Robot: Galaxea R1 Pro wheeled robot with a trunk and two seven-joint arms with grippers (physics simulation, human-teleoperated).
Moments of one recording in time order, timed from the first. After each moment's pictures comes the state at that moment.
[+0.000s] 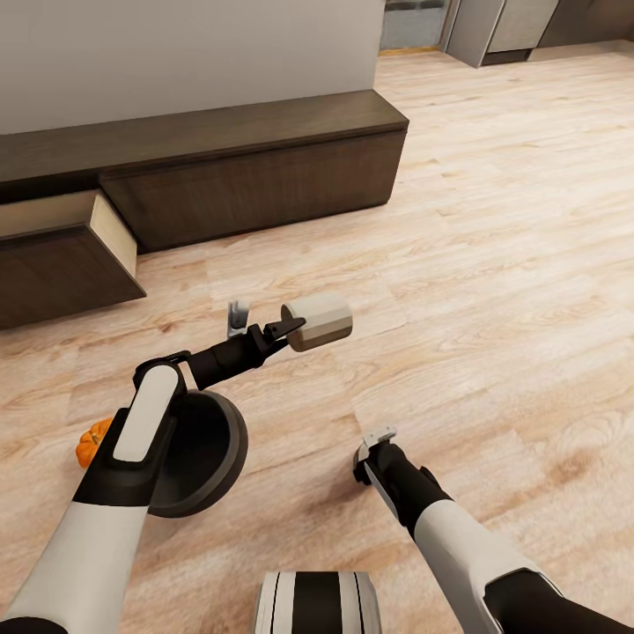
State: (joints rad) left arm -0.77 0.02 -0.10 -1.46 1.13 0.92 -0.20; right arm -0.82 0.17 0.21 -0.49 0.18 0.68 -0.13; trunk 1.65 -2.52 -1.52
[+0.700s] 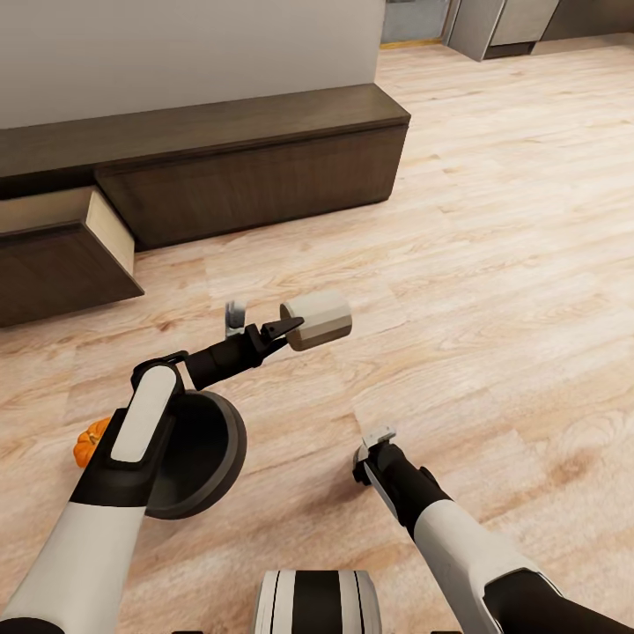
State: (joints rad) left arm -0.77 0.04 -0.10 -1.46 1.13 0.91 -0.23; right arm -0.82 0.17 0.21 -0.49 0.18 0.68 -0.13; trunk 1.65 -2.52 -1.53
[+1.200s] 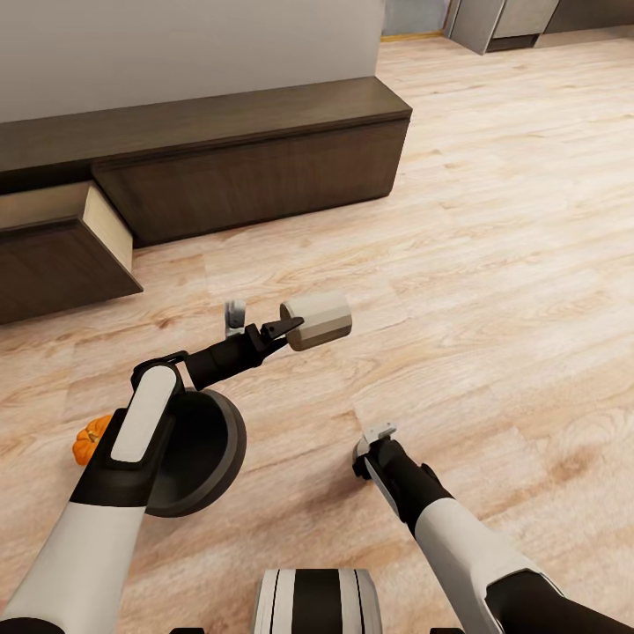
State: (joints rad) left arm -0.77 0.04 -0.10 -1.46 1.13 0.91 -0.23; right arm -0.82 0.16 0.21 -0.52 0.17 0.68 -0.13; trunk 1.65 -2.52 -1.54
